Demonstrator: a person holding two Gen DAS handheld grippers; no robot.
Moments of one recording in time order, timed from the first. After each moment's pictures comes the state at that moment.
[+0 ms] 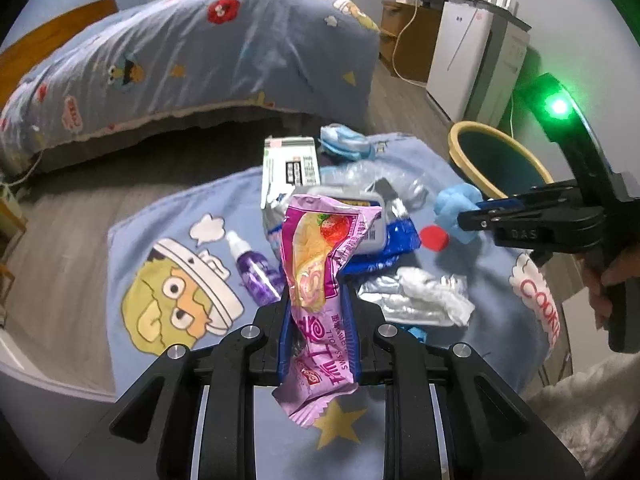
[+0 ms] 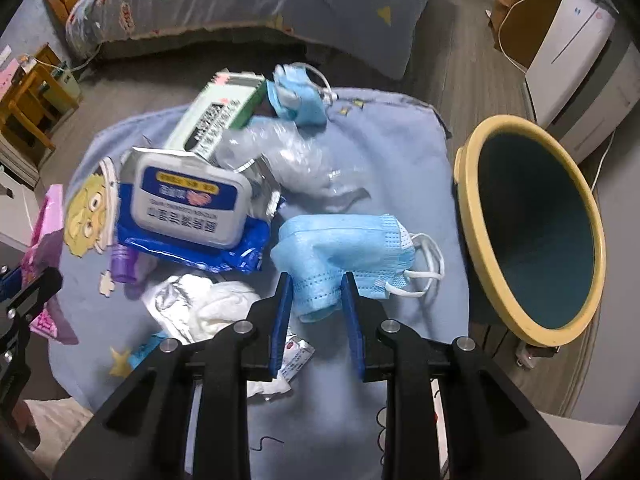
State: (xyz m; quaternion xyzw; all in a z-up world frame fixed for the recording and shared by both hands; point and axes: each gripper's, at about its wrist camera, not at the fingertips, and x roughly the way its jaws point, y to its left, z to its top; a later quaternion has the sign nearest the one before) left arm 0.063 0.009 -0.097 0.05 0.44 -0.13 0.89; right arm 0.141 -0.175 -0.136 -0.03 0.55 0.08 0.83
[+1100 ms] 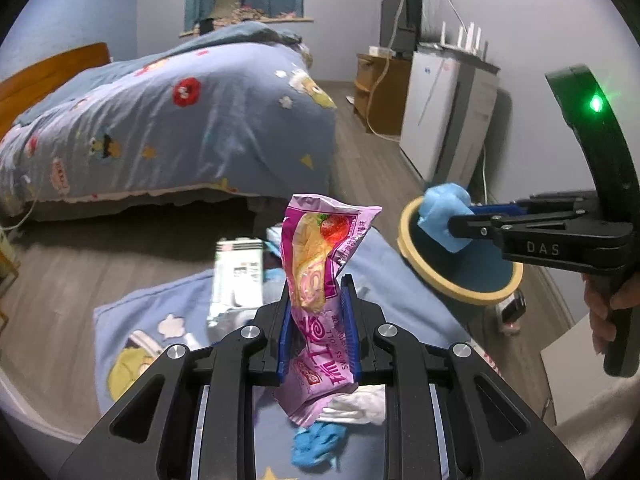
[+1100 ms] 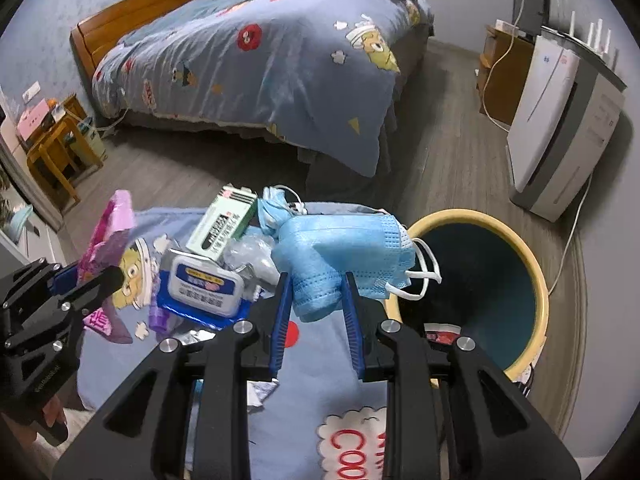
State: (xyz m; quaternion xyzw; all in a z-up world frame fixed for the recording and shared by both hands) left arm 0.083 -0.068 -0.032 0.05 0.36 -0.16 0.92; right arm 0.134 -0.241 -0.037 -0.02 0.45 0.11 0.89
